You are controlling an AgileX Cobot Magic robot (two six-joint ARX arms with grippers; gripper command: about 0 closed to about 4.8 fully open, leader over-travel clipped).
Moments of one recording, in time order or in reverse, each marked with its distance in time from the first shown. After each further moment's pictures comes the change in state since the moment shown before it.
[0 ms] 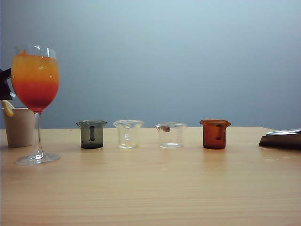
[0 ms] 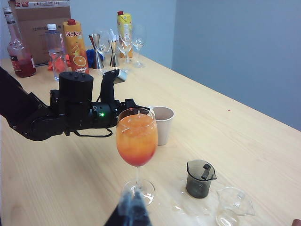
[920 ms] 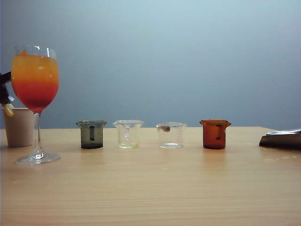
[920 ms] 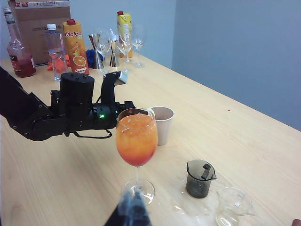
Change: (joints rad) left arm 0.000 0.003 0.001 -0.023 -0.002 0.024; right arm 0.000 0.000 0.000 0.000 0.000 0.000
